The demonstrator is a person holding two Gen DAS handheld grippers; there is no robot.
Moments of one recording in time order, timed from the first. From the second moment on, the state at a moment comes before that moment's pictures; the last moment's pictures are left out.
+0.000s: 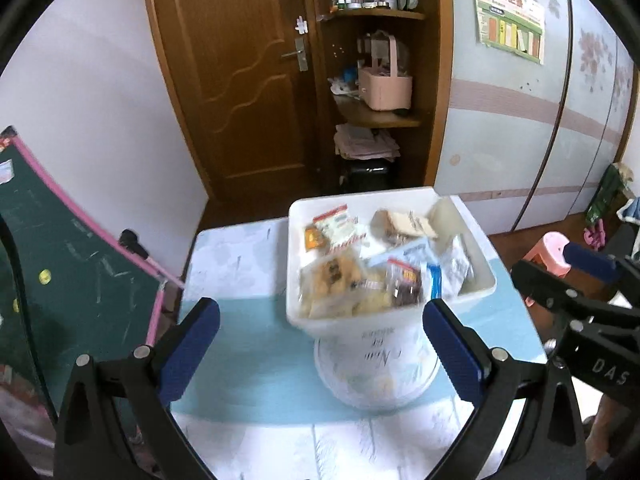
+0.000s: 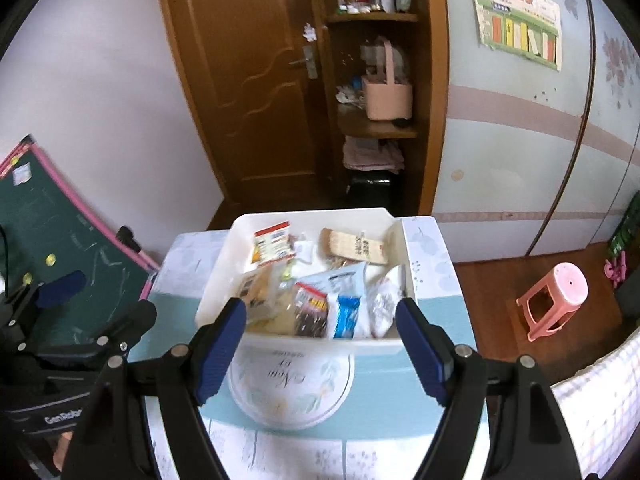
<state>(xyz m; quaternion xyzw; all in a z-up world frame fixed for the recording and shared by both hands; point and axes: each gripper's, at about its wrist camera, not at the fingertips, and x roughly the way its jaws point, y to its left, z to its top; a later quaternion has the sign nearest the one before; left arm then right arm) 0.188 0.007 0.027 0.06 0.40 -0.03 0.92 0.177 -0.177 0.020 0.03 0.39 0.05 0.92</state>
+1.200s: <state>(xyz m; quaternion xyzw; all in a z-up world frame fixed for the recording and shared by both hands) 0.039 0.054 -0.001 -0.03 0.41 0.01 0.91 0.006 -0.149 -0.006 0.05 0.37 0.05 0.93</state>
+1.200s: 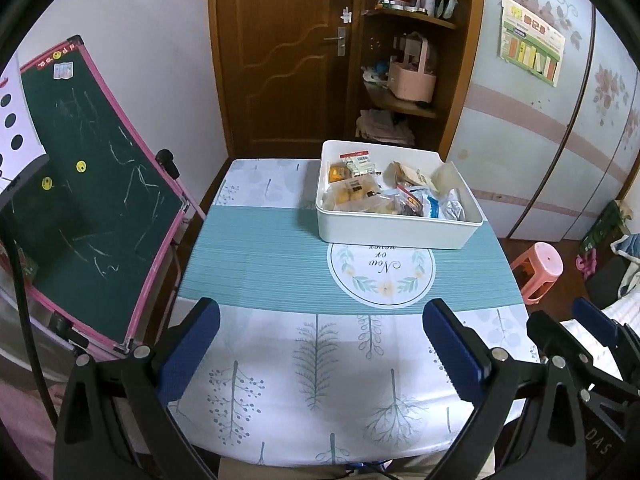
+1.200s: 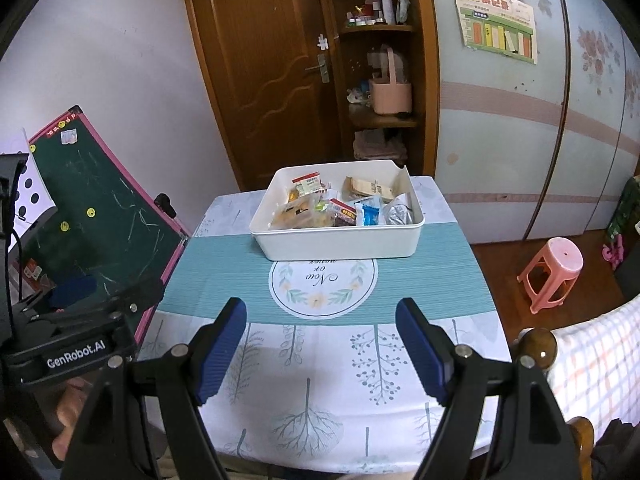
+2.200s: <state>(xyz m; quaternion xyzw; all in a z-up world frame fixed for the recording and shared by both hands) 0.030 0.037 0.001 0.01 0.40 0.00 0.92 0.005 -0.147 -0.005 0.05 0.37 0.05 0.93</state>
